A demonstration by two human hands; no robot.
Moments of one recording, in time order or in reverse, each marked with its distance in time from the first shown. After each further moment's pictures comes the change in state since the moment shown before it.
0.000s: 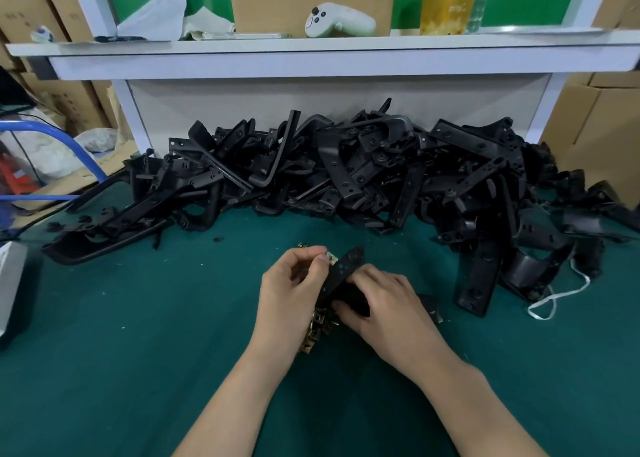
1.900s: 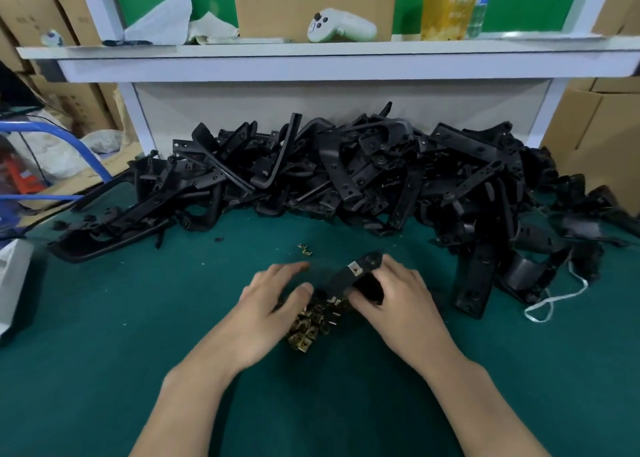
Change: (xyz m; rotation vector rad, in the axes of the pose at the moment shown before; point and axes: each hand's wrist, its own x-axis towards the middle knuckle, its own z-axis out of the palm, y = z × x) left_hand 0.012 -0.023 -0.060 0.674 -0.409 0.066; right_hand 0.001 0.013 -0.002 0.093 0.138 0.053
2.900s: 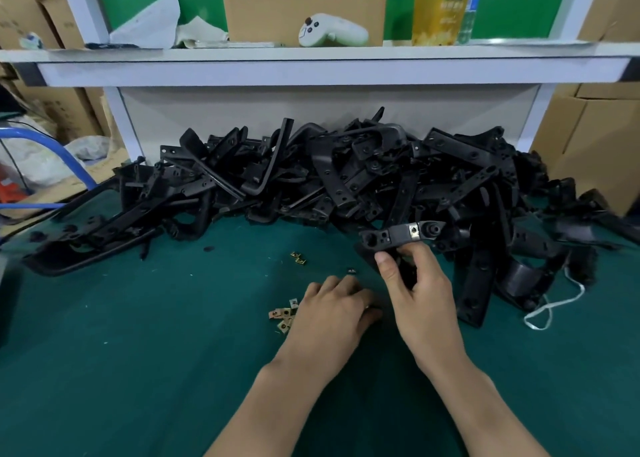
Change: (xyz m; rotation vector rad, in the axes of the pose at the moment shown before) left_hand 0.037 0.048 0.068 0.697 0.007 0.297; right_hand 0.007 0.016 -0.005 0.373 0.360 0.204
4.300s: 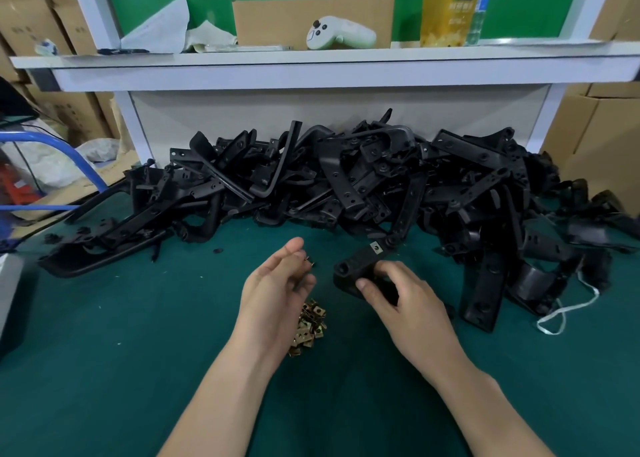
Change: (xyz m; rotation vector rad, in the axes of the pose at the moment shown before) left_hand -0.011 -0.037 -0.040 -1.961 0.467 -0.609; right_hand -0.004 0.001 0.007 -0.248 -0.329 0.012
